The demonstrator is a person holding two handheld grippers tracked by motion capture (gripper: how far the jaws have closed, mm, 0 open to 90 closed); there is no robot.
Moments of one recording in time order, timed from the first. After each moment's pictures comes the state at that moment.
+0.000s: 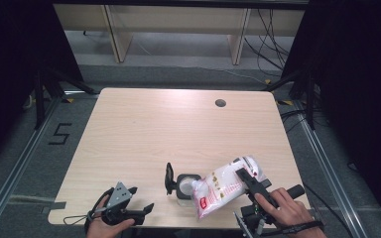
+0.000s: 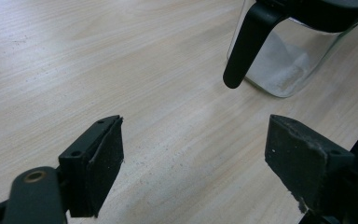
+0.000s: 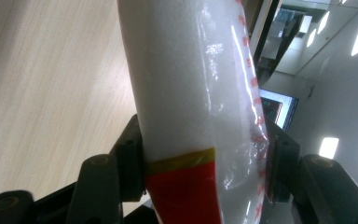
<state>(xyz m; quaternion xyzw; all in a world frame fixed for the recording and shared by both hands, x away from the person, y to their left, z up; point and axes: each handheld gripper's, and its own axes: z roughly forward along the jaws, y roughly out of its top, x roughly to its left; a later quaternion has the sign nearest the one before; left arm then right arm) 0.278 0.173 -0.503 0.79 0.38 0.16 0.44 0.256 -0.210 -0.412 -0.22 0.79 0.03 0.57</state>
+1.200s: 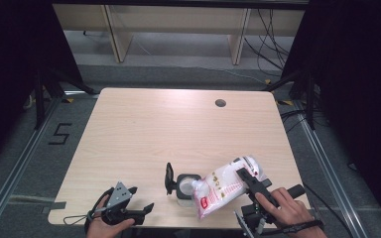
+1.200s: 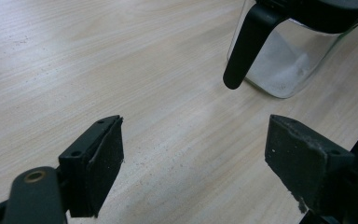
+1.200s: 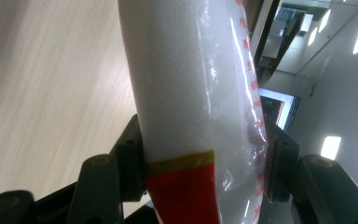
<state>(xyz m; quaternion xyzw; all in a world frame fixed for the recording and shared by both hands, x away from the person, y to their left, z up) 0.279 0.174 -0.503 0.80 0.37 0.16 0.44 0.258 -0.212 -0.414 -0.22 0.79 0.03 0.57</state>
